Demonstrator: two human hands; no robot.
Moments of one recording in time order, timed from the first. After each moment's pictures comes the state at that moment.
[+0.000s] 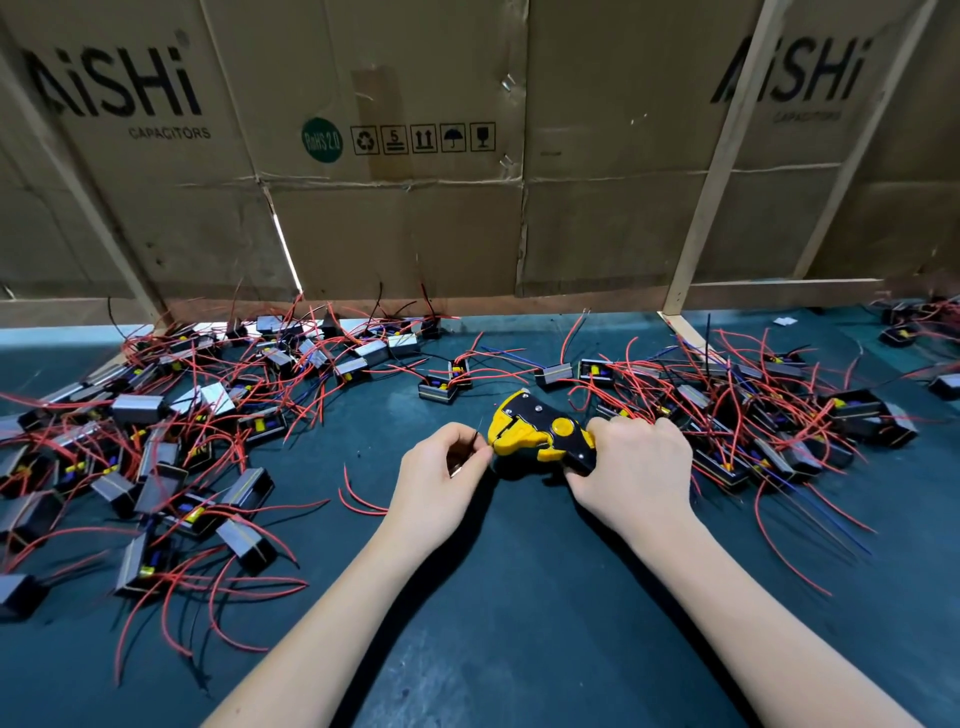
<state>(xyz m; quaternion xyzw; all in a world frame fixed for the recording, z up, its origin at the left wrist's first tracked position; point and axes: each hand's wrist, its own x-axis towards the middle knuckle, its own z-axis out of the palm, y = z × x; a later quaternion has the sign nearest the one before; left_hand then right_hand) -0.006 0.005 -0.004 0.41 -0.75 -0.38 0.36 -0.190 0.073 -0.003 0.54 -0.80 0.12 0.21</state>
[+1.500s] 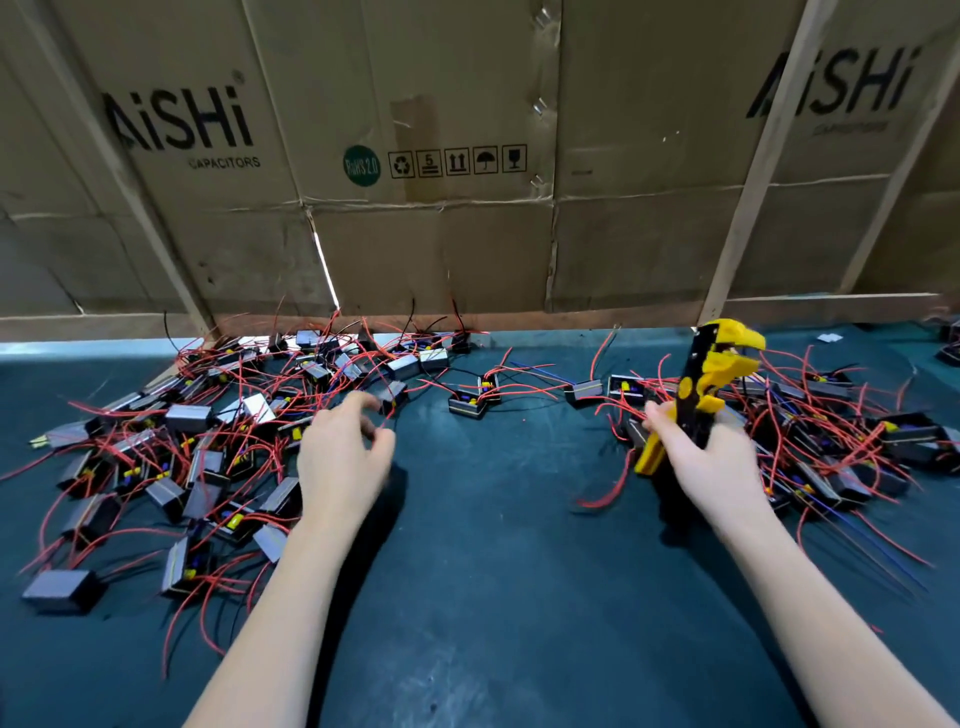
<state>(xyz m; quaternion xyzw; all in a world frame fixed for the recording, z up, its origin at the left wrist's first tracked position) 0.067 -0.056 0.010 0.57 -0.72 -0.07 0.39 -0.219 0.079 0.023 0.39 -0.70 0.58 -0.15</state>
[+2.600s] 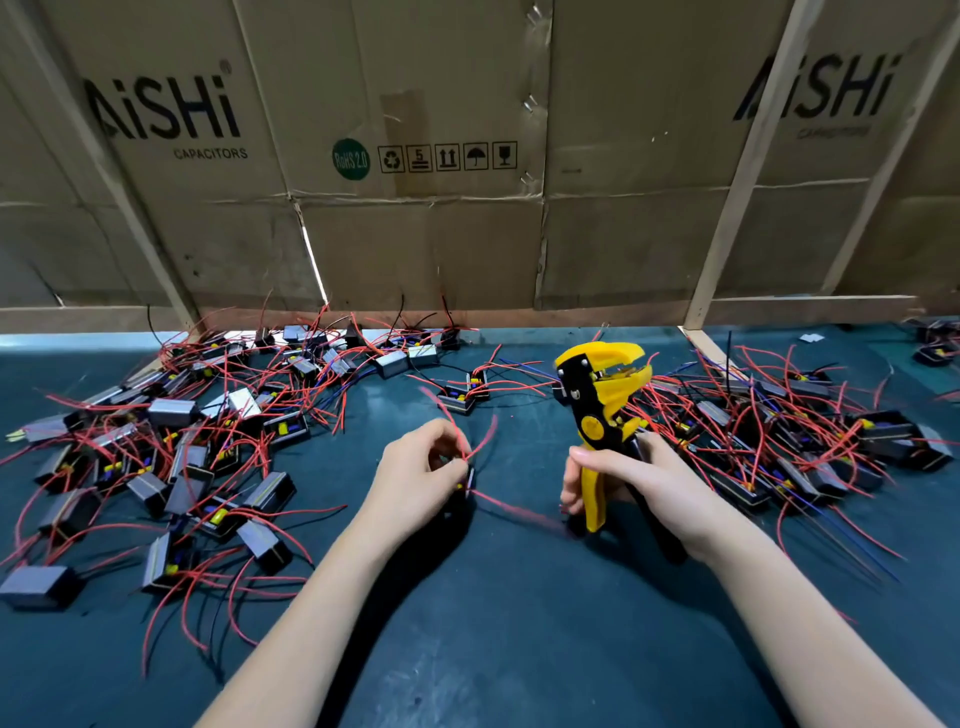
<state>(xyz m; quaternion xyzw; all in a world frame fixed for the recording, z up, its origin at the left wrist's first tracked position) 0.019 -0.017 0.010 0.46 -0.75 -0.36 0.31 -0.193 0.095 0.033 0.50 -0.53 0.51 -0.46</state>
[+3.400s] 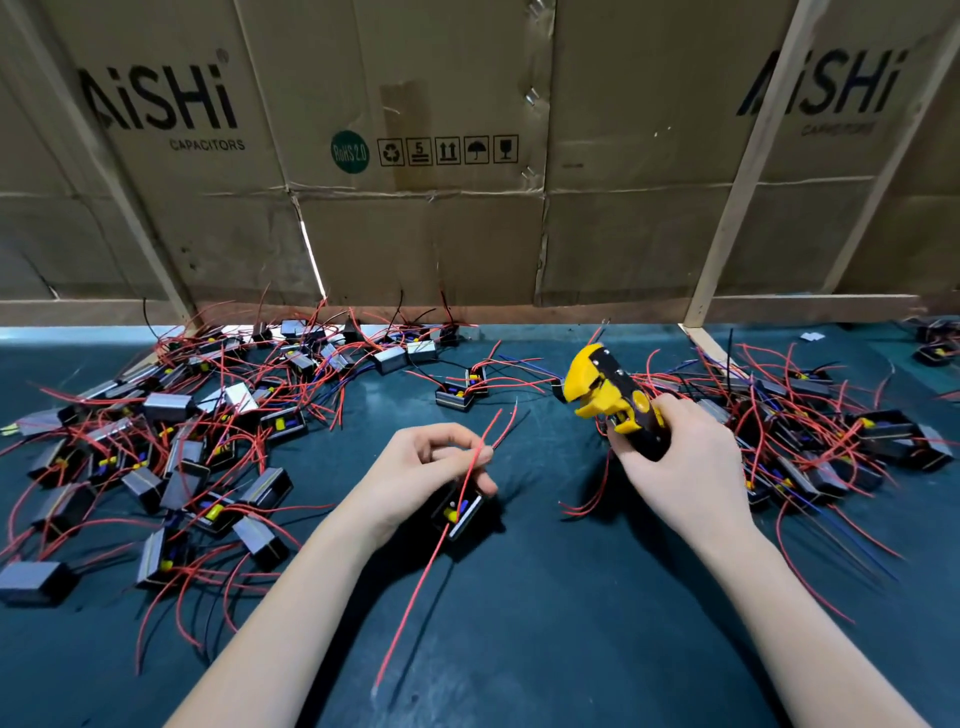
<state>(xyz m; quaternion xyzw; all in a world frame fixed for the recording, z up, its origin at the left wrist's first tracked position) 0.025 -0.011 0.019 0.32 -0.66 -0.62 0.29 -0.214 0.087 0.018 0.52 -0.75 0.40 0.11</state>
